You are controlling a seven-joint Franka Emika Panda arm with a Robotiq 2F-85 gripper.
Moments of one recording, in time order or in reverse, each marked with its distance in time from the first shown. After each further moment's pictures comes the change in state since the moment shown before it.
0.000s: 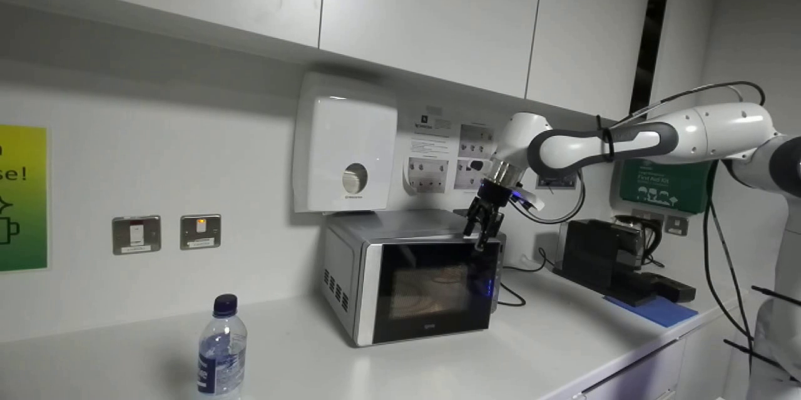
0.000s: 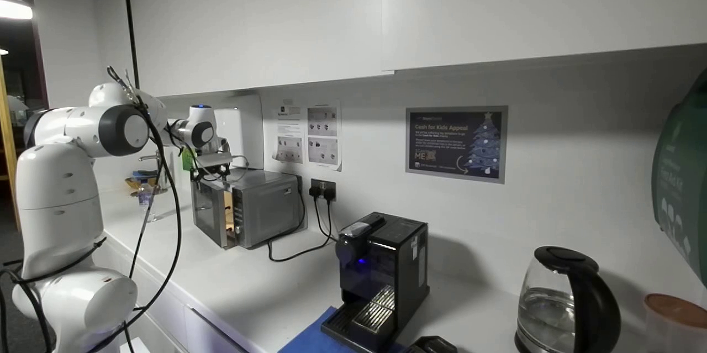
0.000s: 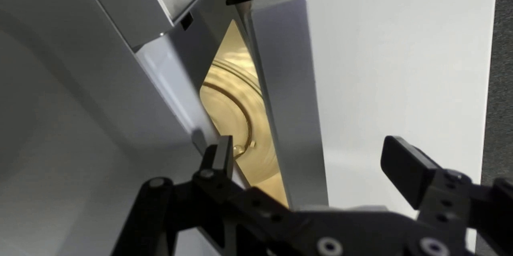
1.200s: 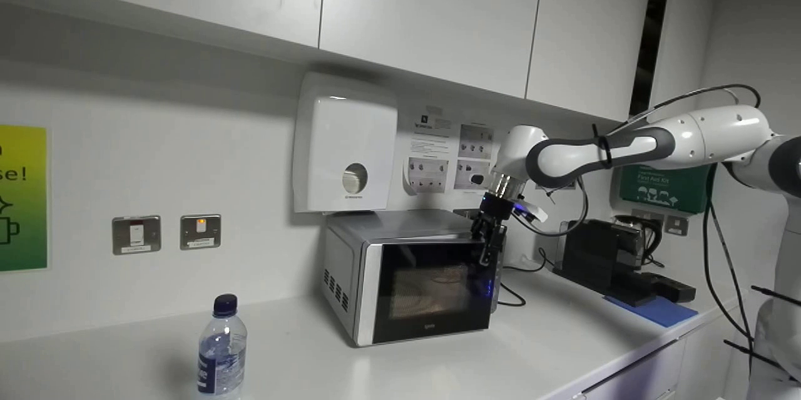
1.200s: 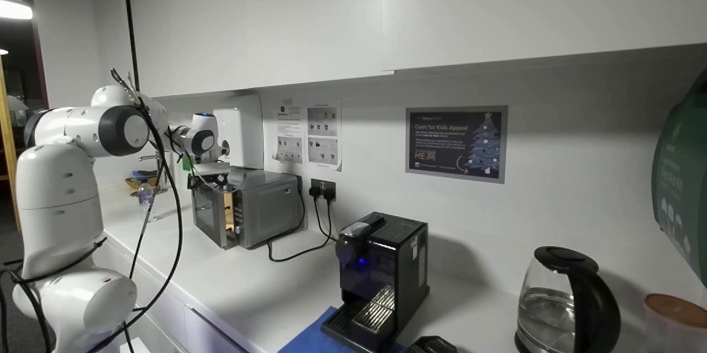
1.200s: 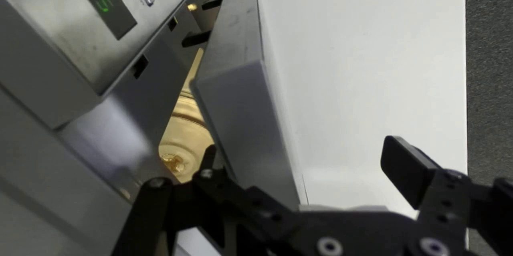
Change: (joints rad) arm -0.008 0.000 0.004 -0.063 0.063 -0.004 0.014
